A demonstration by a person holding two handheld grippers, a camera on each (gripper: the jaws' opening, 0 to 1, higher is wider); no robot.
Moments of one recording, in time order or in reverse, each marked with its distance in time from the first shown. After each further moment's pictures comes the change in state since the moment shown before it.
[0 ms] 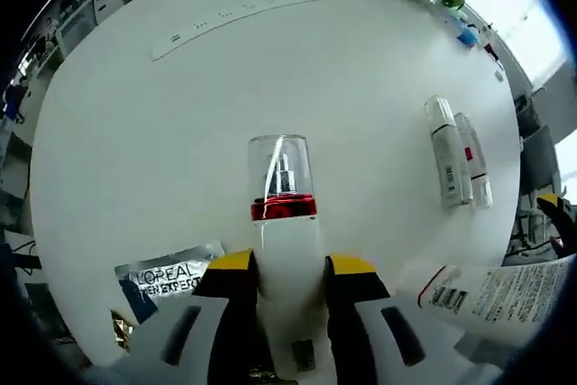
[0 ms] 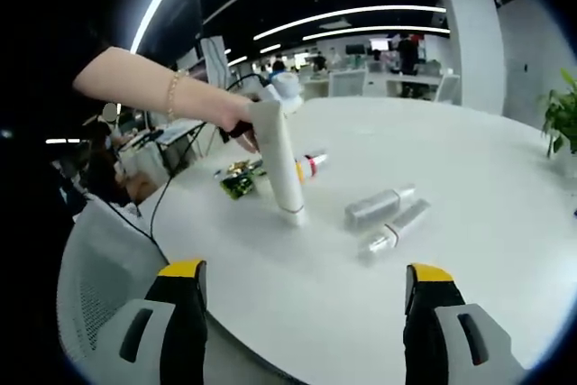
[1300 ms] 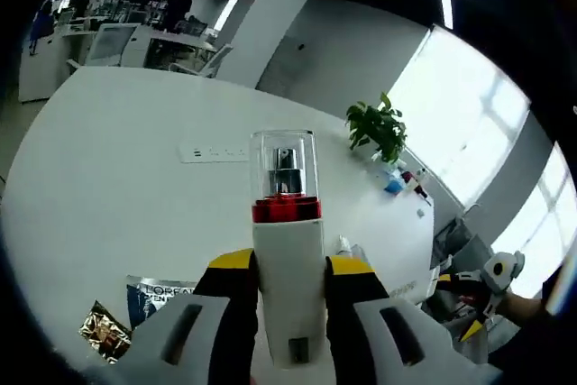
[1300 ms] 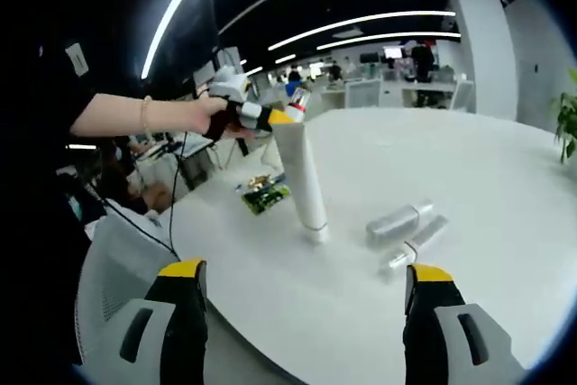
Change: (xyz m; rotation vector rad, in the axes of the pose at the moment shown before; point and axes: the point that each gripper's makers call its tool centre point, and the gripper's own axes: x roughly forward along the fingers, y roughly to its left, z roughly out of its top) left arm -0.155 0.008 0.035 -0.215 -0.713 -0.378; right arm -0.007 0.019 0.022 0.003 -0.065 0.104
